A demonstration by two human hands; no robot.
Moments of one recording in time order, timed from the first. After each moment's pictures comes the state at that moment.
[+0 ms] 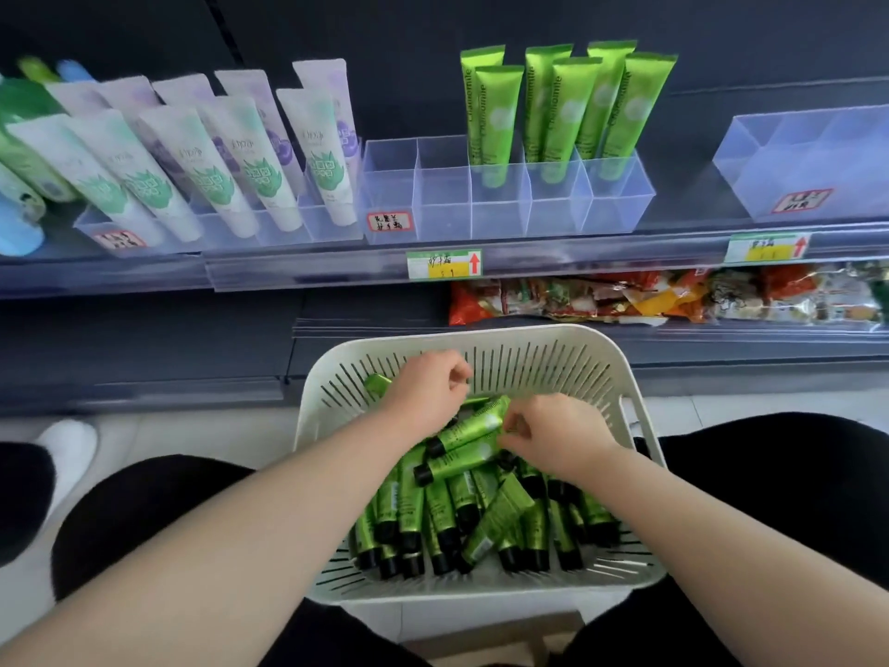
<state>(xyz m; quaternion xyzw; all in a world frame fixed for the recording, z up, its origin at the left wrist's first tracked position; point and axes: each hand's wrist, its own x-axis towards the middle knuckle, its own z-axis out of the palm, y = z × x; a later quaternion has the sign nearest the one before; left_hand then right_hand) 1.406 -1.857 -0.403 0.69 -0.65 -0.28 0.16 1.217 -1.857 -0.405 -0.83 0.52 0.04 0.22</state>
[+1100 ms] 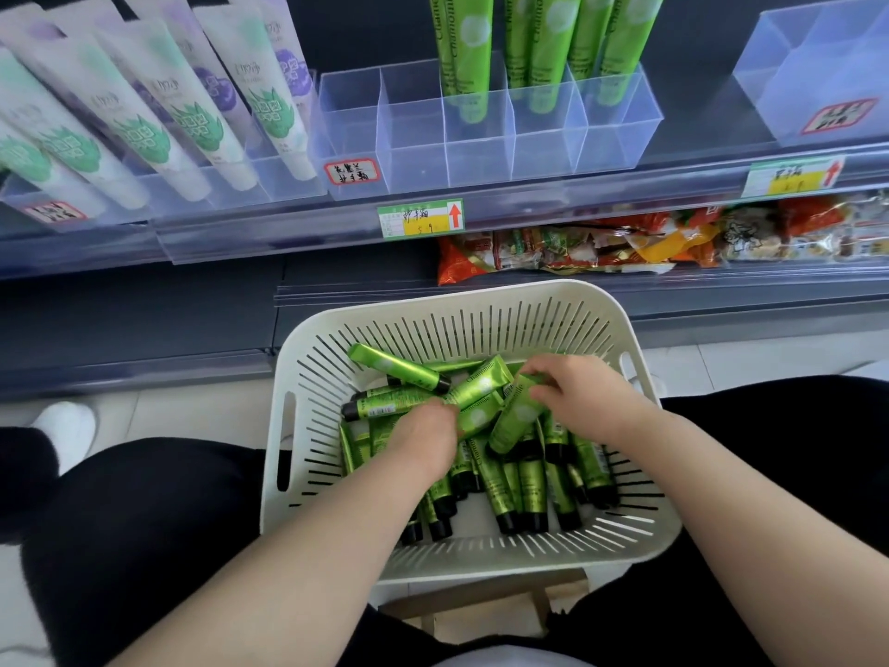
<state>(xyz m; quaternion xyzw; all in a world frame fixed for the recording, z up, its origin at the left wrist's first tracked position) 1.380 -1.808 -0.475 0.70 -0.64 -0.29 -0.12 1.184 -1.868 -0.412 -0.79 0.51 -0.02 0.34</state>
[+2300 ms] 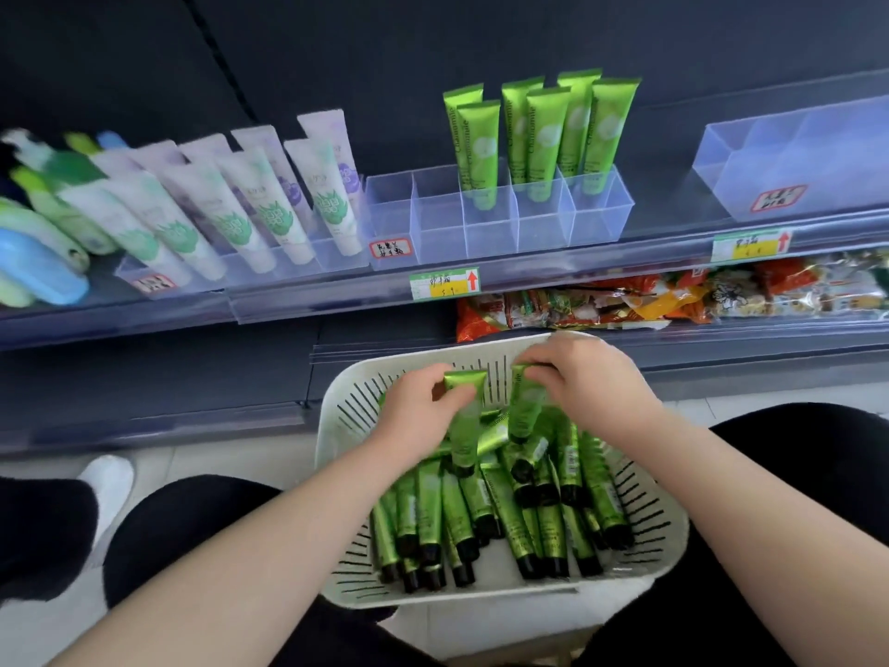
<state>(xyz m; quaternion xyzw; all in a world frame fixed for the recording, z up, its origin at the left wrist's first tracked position) 1.405 -1.822 -0.370 0.70 -0.58 -0.33 0.26 1.204 -1.866 -0.332 -0.83 0.51 -0.13 0.20</state>
